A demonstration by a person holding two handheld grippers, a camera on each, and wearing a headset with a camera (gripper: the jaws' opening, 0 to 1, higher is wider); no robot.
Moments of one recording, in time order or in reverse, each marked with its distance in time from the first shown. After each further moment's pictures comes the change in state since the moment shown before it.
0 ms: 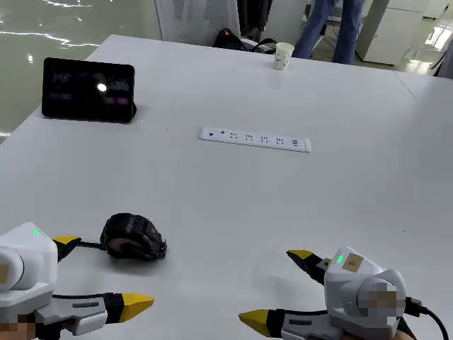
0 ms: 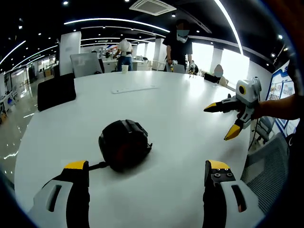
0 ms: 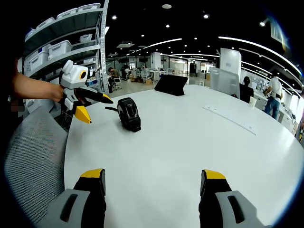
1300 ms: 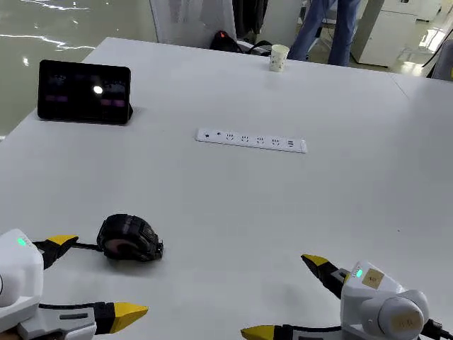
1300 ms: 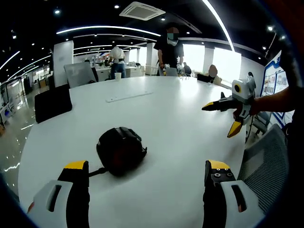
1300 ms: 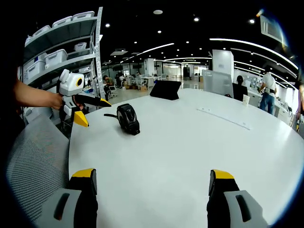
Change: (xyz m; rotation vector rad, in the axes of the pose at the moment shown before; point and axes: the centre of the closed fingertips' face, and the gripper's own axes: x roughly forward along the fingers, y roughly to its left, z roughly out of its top) left arm -0.010 -0.009 0.008 0.084 -0.050 -0.029; right arm -0.019 0.002 -0.001 0.057 -0.060 -0.028
